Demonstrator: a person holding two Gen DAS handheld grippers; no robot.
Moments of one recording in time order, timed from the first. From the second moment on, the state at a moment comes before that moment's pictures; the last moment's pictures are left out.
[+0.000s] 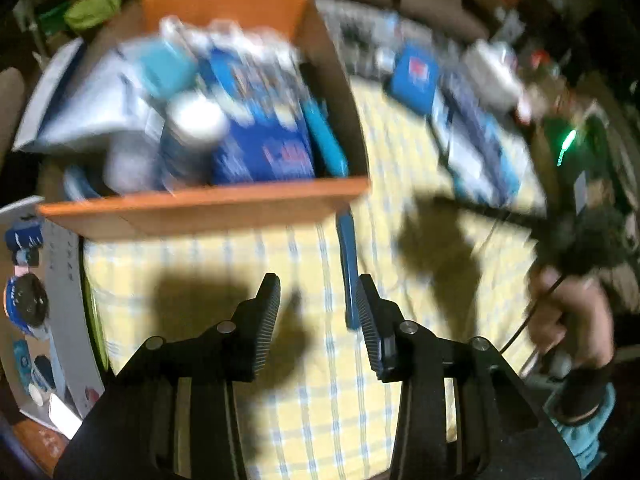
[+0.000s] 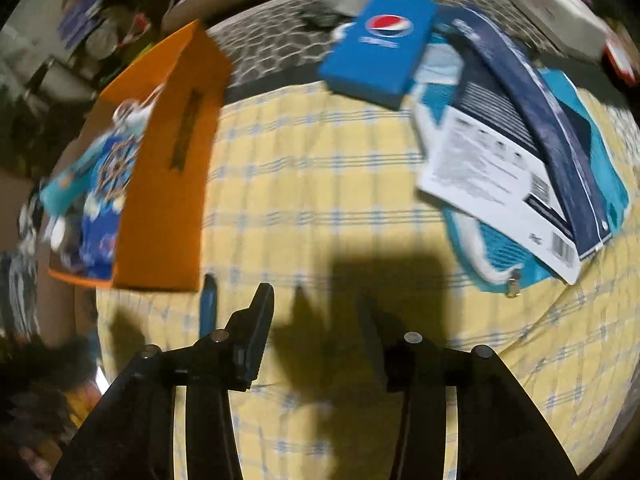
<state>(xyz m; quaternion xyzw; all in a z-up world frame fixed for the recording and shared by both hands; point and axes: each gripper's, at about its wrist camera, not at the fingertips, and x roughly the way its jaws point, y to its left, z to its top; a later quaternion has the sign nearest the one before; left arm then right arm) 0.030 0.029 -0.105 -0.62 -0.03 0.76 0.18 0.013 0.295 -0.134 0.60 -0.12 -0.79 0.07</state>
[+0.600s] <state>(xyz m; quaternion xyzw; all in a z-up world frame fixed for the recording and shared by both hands) 0.043 0.115 -0.172 -0.65 0.05 0.75 0.16 0.003 0.324 -0.129 0.59 -0.12 -0.80 0.05</state>
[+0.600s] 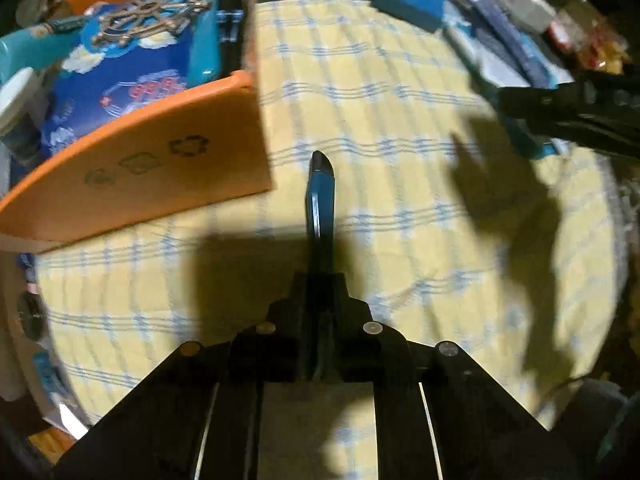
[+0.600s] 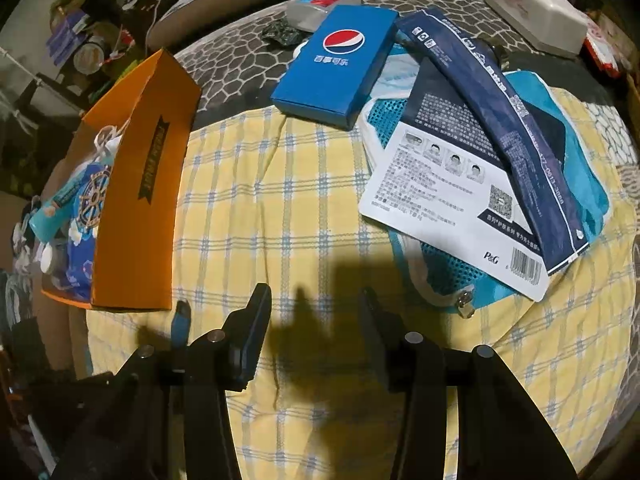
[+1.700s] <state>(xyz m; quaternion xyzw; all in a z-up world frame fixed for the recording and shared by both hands) 0.013 0.038 -0.038 -0.47 -0.08 0.87 0.15 -0.027 0.326 -0.108 0.56 -0.09 -0.82 0.07</state>
